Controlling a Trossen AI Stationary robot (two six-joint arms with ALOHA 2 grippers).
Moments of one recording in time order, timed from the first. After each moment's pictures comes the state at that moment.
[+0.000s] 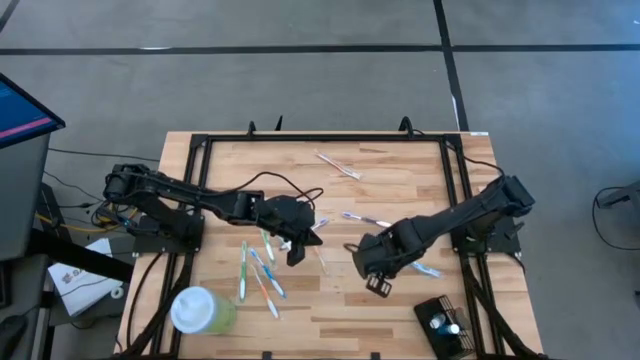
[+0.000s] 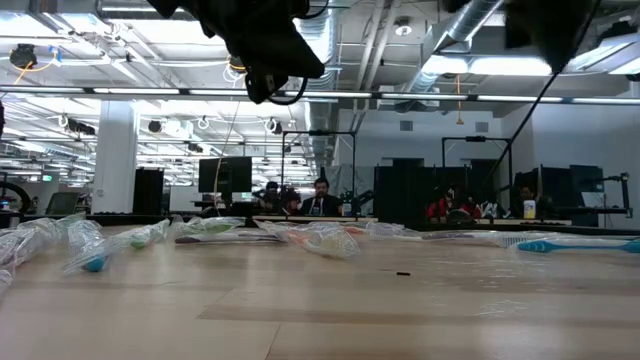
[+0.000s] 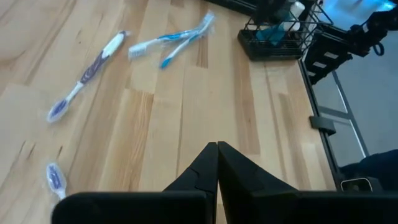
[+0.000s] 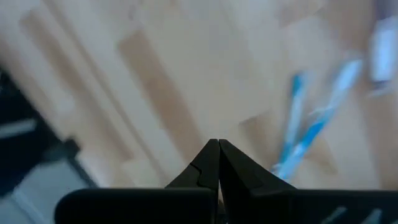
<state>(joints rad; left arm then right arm) -0.11 1.51 1.00 -0.10 0.09 -0.34 0.43 1.73 1.51 -1.26 -0.07 0.87</state>
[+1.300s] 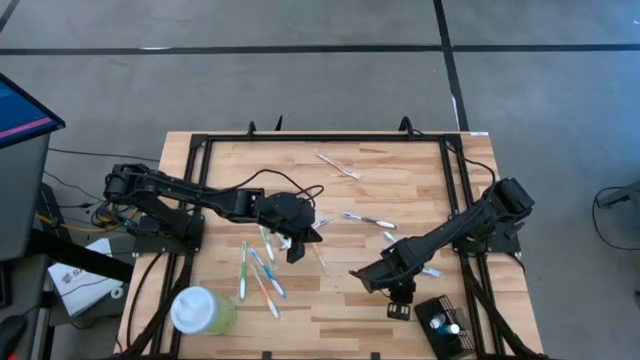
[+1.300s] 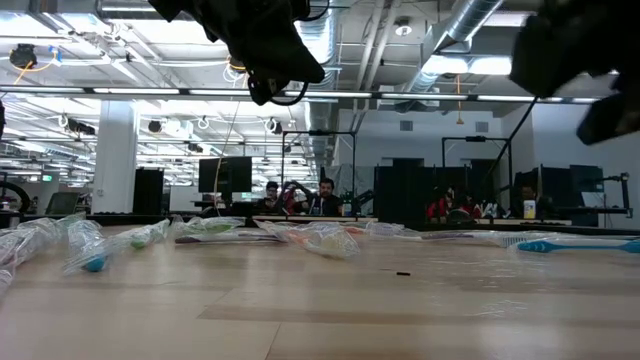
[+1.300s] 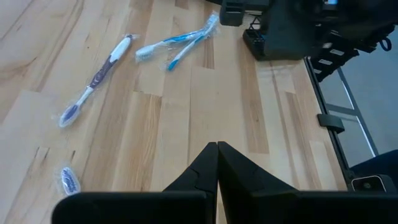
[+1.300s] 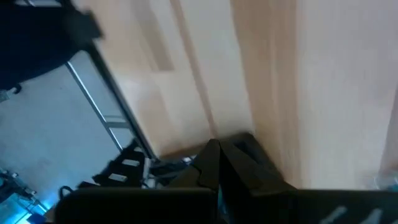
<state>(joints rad) -0.08 1.51 1.00 -0.11 0.10 -0.29 0.48 1.74 1.15 -0.92 -0.51 0.73</state>
